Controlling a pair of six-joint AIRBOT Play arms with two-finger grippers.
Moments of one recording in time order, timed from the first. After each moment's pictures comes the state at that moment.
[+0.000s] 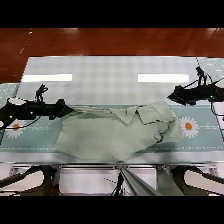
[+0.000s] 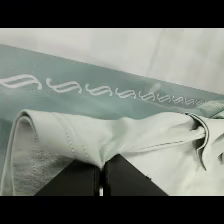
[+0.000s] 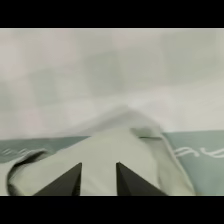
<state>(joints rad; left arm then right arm) 0.20 -1.32 0.65 0.61 -0.96 -1.13 -0.28 -1.33 0.98 -0.94 1.07 1.30</state>
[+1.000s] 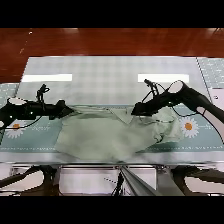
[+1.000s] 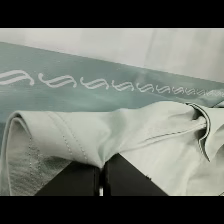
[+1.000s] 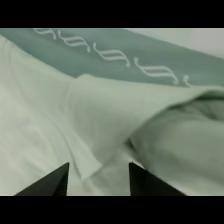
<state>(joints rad) 0.20 -1.32 0.65 0.61 -0.99 -1.09 0.21 -1.48 0.95 -0.84 1.08 1.28</state>
